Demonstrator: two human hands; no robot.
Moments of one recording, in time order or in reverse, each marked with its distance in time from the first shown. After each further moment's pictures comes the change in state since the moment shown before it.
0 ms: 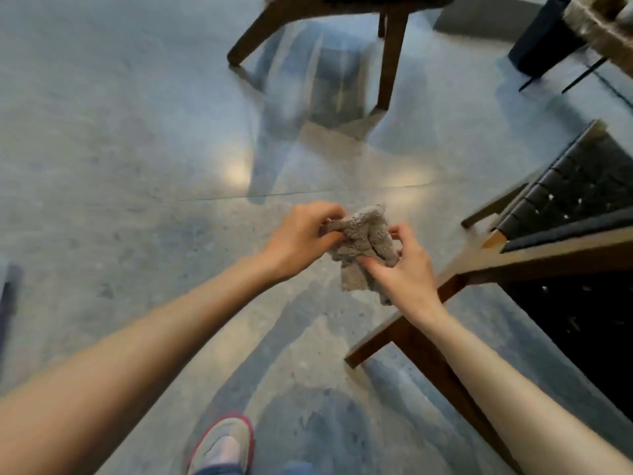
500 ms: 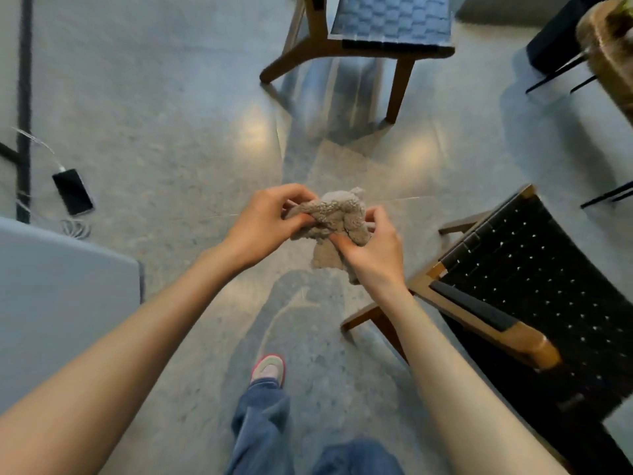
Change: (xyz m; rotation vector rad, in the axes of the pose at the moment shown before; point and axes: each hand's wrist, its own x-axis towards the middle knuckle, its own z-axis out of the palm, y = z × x) left_hand 0.045 0.201 -0.291 -0.245 0.001 -0.361; right_hand 0.045 -0.311 -0.119 0.107 -0.018 0.156
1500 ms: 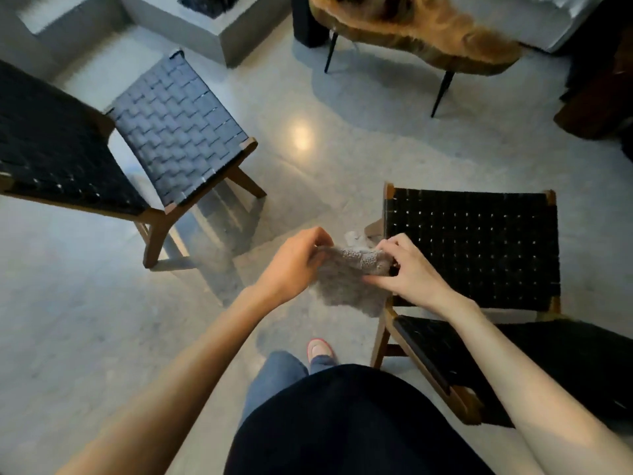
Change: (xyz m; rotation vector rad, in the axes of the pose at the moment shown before) left_hand 0.309 0.273 0.099 0.485 -0.755 0.469; right_hand 0.142 -0.041 -0.295 -0.060 0.126 0.399
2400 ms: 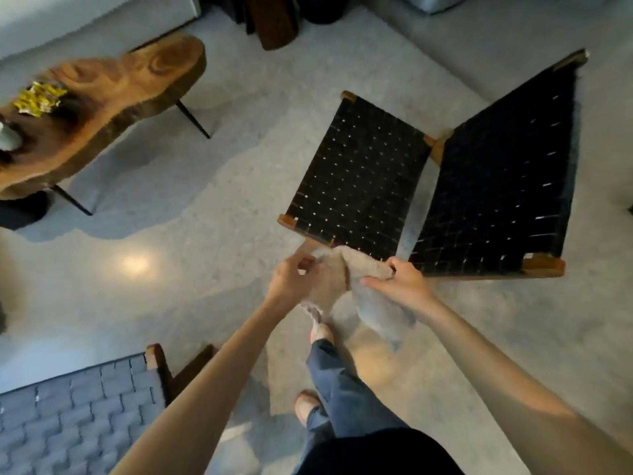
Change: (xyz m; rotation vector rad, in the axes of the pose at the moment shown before) left_hand 0.273 -0.030 -0.003 0.139 -0.840 0.226; right_hand 0.112 -0.041 0.047 0.821 0.791 1.127
